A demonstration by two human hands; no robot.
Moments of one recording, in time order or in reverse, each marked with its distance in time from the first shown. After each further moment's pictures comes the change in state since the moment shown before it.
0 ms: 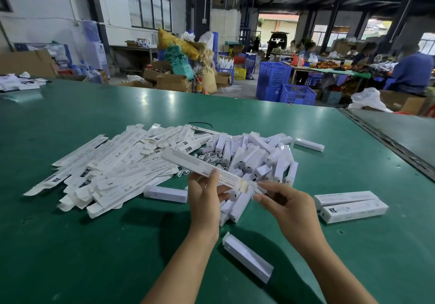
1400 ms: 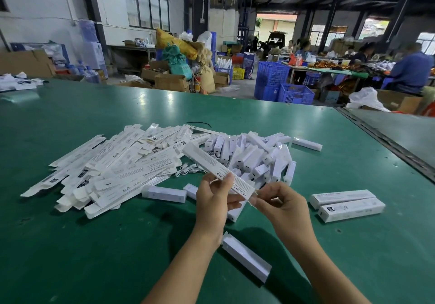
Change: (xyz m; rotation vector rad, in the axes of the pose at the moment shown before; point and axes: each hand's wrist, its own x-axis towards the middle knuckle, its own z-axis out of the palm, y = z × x) left_hand -0.007 -0.007 0.001 0.121 -0.213 -0.100; right_hand -0.004 0.003 0.009 0.080 0.019 0.012
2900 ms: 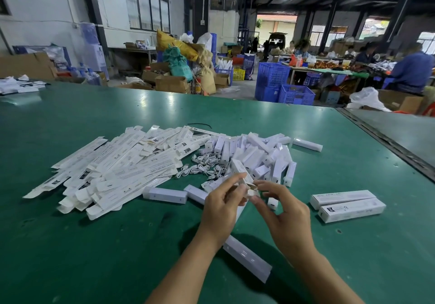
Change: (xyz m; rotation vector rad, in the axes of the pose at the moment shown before) left_hand -0.003 -0.004 -0.003 0.340 -0.253 0.189; right_hand -0.006 0.013 0.004 -0.265 0.138 -0.473
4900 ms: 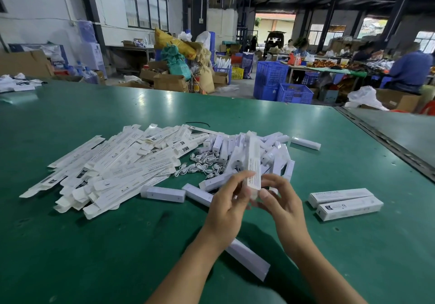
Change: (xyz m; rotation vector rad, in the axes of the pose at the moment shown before) left_hand -0.007 0.005 0.007 0.063 -0.094 0.174; right_hand 0.005 0.002 -0.001 0.647 -0.103 0.467
